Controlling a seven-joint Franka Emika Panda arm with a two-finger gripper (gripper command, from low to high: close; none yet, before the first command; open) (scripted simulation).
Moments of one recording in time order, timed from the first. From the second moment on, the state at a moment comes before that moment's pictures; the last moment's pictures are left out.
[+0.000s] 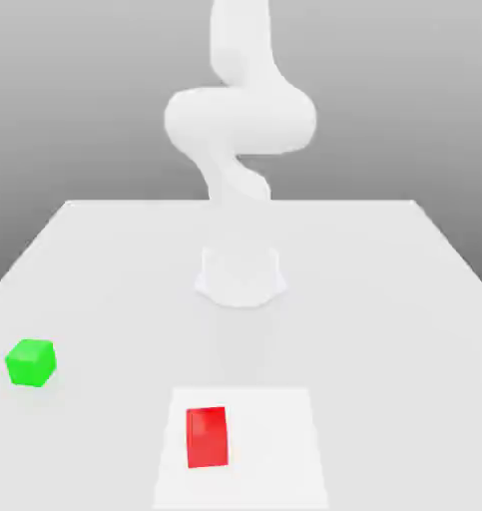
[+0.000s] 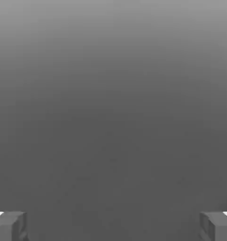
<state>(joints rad) 0.01 -0.71 -0.02 -2.34 0.00 2.35 0.78</state>
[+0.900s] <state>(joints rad) -0.02 0.28 -0.06 -2.64 0.07 2.91 0.53</state>
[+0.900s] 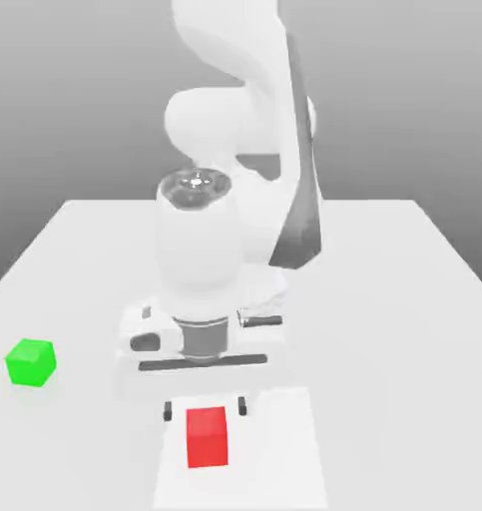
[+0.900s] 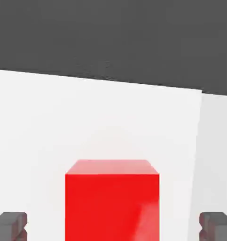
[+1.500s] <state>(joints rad) -0.21 0.04 -0.20 -2.67 0.00 2.72 0.61</state>
